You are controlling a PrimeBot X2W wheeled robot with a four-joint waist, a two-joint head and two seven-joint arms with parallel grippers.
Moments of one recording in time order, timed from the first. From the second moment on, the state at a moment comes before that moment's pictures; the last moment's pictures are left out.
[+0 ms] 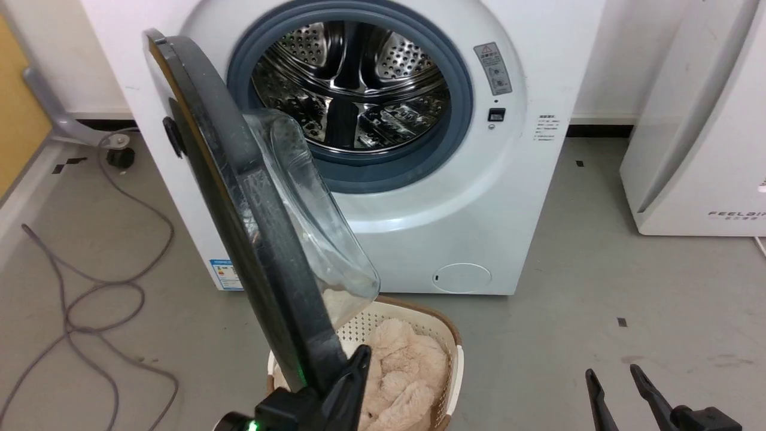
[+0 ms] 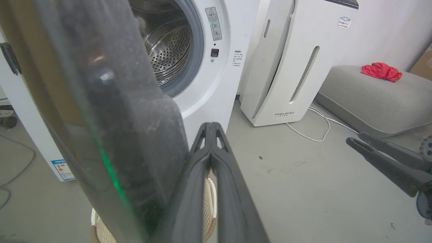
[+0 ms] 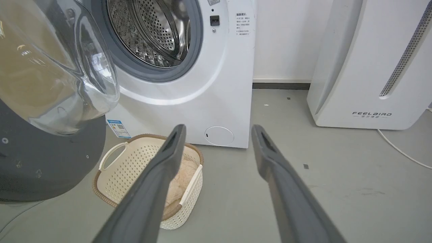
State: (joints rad) left arm 0.12 0.14 -0.45 -0.20 -0.25 0.13 0.02; right arm 0.20 -0.05 -0.03 0.04 0.11 0.13 -0.13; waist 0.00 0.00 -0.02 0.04
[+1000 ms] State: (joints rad) left arm 0.24 0.29 -0.04 -0.30 -0.33 0.31 -0.06; right arm 0.19 -0.05 -0.05 0.05 0.12 0.13 -0.13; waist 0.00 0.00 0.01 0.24
